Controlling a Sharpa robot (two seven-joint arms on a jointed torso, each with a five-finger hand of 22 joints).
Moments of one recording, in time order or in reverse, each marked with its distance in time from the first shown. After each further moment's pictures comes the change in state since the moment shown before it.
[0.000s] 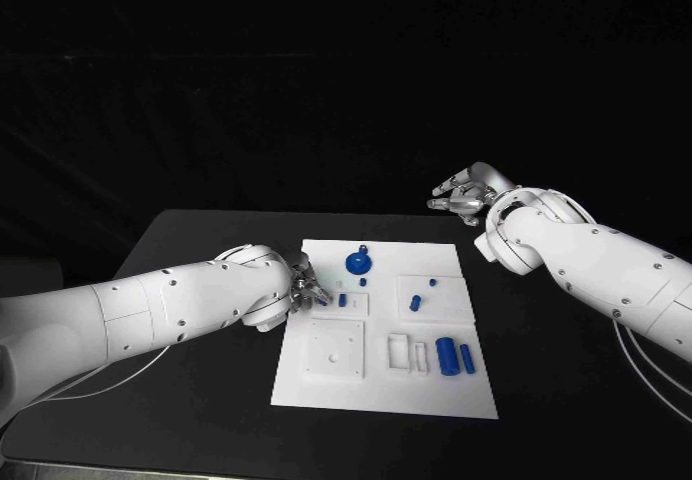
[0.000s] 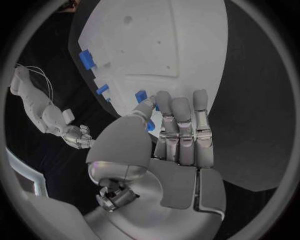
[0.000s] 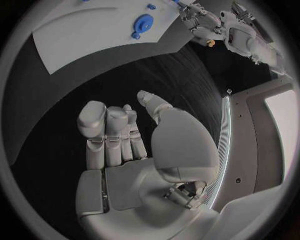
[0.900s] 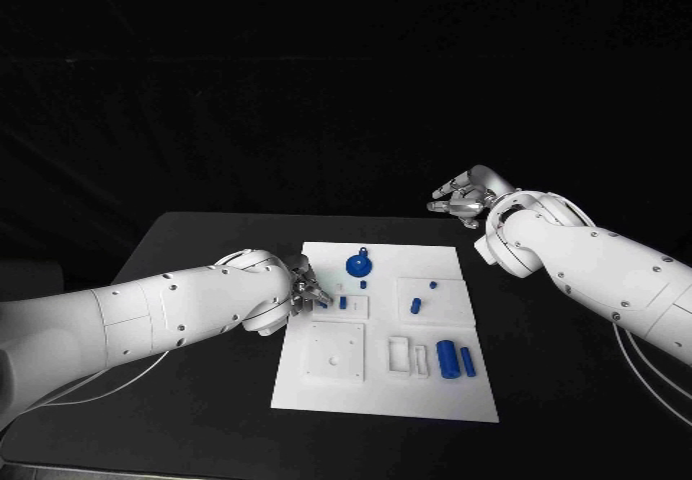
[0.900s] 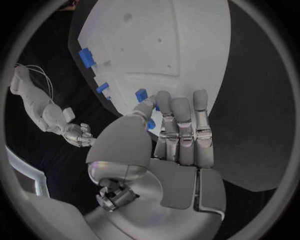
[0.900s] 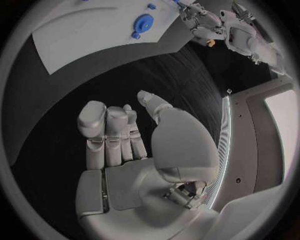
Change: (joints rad) left arm -0.003 -0.003 -0.003 0.007 0.004 -0.036 0.007; left_hand 0.000 0.000 0.001 0.002 0.004 0.000 0.000 0.000 0.003 -0.001 -0.002 0.000 -0.004 0.000 0.000 0.004 -0.001 0.000 0.000 0.000 0.000 0.000; right arm 0.000 0.003 0.000 -0.005 0.000 -0.001 0.002; right_hand 0.000 0.000 -0.003 0.003 0.005 0.000 0.000 0.000 0.000 0.000 0.000 0.000 0.000 0.000 0.000 0.000 0.000 0.000 0.000 0.000 0.000 -0.001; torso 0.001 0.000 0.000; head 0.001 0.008
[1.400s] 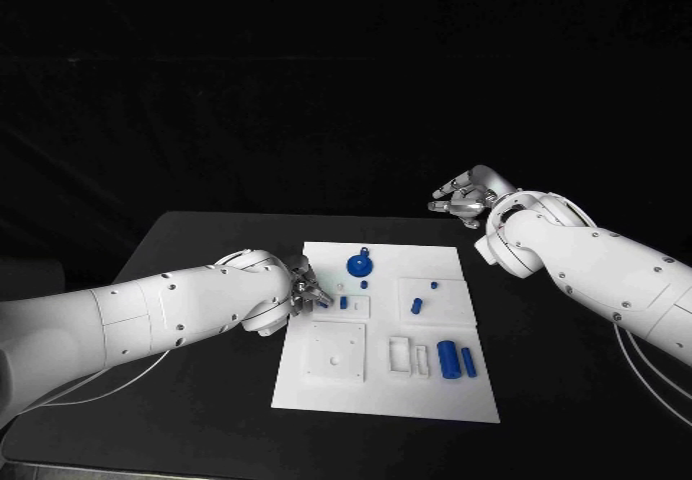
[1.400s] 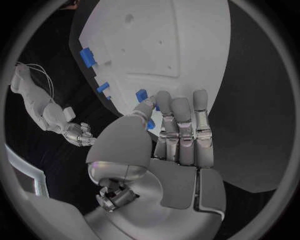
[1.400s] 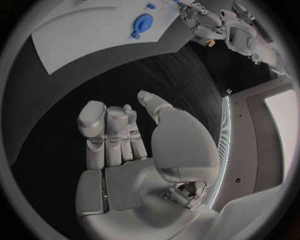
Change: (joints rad) left arm 0.000 -0.008 0.000 0.008 0.008 -0.003 0.001; left_hand 0.000 0.000 0.001 0.002 0.002 0.000 0.000 -0.006 -0.009 -0.004 0.003 0.000 -0.001 0.000 0.000 0.000 -0.001 0.000 0.000 0.000 0.000 0.000; right arm 0.000 0.001 0.000 -0.001 0.000 -0.002 0.001; right_hand 0.000 0.000 -0.003 0.003 0.000 0.000 0.000 0.000 0.000 0.000 0.000 0.000 0.000 0.000 0.000 0.000 0.000 0.000 0.000 0.000 0.000 0.000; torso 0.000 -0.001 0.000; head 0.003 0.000
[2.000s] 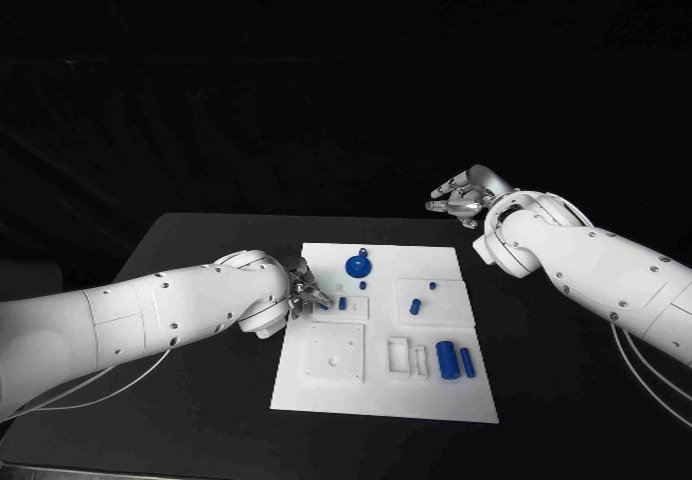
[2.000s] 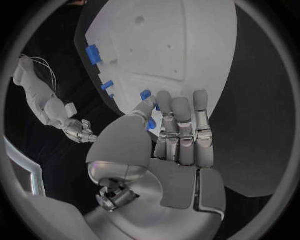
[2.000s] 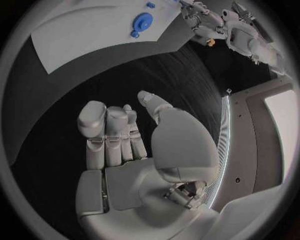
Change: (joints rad) left arm 0.009 -0.013 -0.002 0.021 0.054 0.005 -0.002; left_hand 0.000 0.000 -0.001 0.001 -0.006 0.000 0.000 -0.006 -0.014 -0.005 -0.002 0.000 -0.003 -0.007 0.001 0.000 -0.002 0.000 -0.004 0.004 -0.004 0.000; right arm 0.001 0.002 0.000 0.000 0.000 -0.005 0.001; right_hand 0.000 0.000 -0.004 0.004 0.003 0.000 0.000 0.000 0.000 0.000 0.000 0.000 0.000 0.000 0.000 0.000 0.000 0.000 0.000 0.000 0.000 0.000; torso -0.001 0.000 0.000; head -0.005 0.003
